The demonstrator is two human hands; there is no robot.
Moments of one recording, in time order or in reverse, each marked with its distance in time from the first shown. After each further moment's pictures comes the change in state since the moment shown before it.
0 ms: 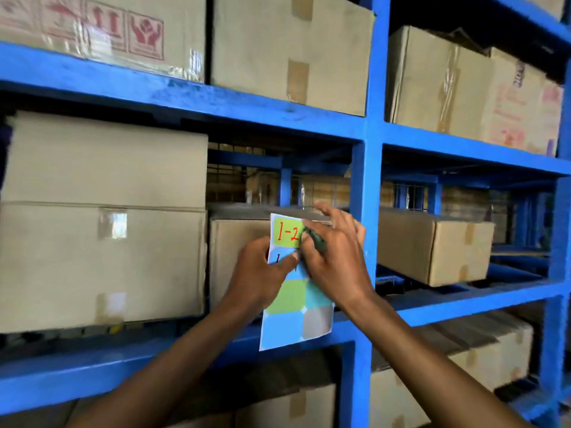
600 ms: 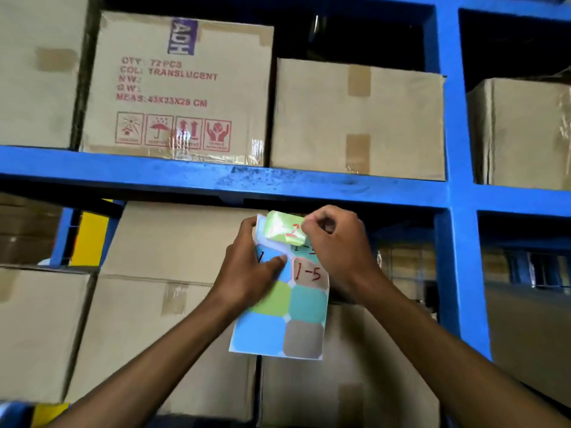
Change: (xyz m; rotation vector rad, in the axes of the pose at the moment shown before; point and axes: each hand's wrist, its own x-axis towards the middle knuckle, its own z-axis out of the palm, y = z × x) left_hand 0.100 0.045 -0.089 0.327 0.324 0.197; right_hand 0.150 -0.042 0.037 0.732 0.022 0.027
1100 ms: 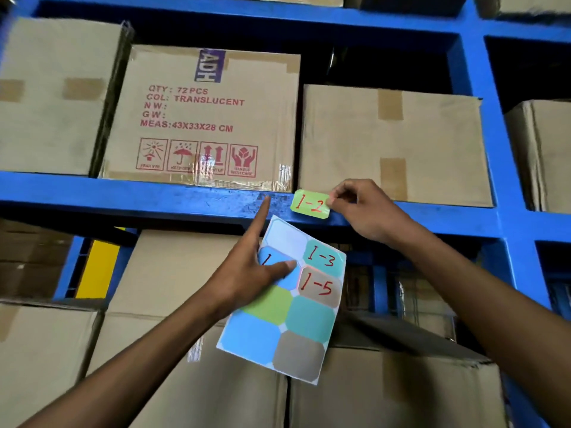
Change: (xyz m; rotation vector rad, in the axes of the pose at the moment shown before) left_hand 0.059 -0.017 -0.050 -0.055 -0.212 0.085; right_hand 0.109 0.002 0.014 -0.178 -0.191 -0.152
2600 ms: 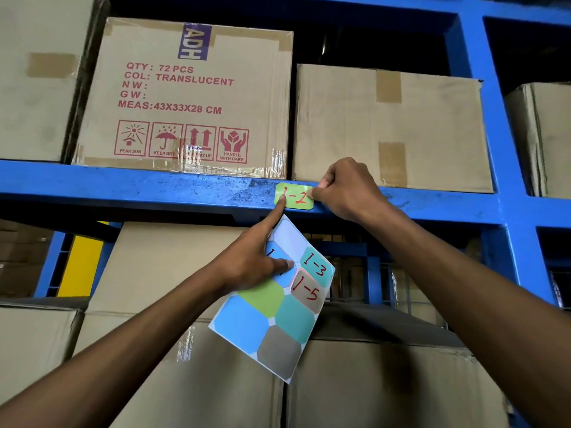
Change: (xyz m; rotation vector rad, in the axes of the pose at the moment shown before) left_hand 0.035 -0.015 0.002 0.326 -0.163 -0.015; right_hand 0.020 -0.005 0.022 -0.325 0.141 0.128
